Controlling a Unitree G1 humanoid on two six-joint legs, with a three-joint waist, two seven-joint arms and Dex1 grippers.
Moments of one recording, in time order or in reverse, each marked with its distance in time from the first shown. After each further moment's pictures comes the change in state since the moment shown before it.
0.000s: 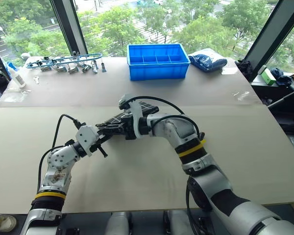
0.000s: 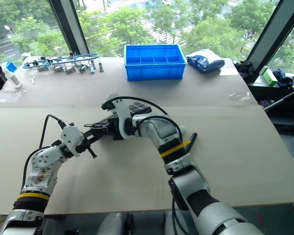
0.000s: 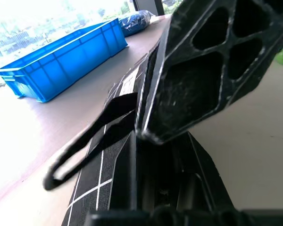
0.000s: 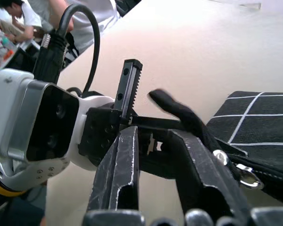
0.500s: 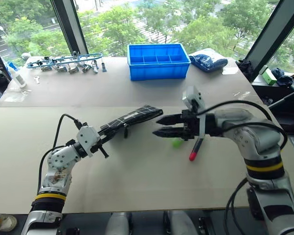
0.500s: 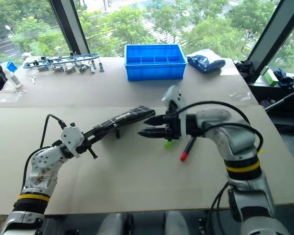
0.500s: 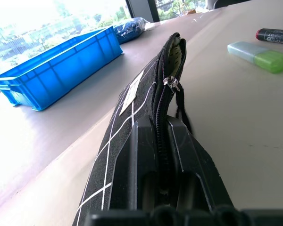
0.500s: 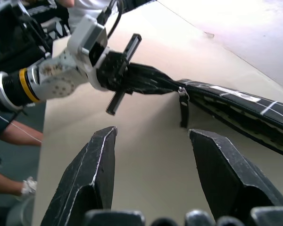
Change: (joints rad) left arm 0.020 0.002 0.009 -0.062 -0.015 0.016 -0.024; right arm 0.340 -0.656 -0.133 -0.645 0.091 -0.096 0.281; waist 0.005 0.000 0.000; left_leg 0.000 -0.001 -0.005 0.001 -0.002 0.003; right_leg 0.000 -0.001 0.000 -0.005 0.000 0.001
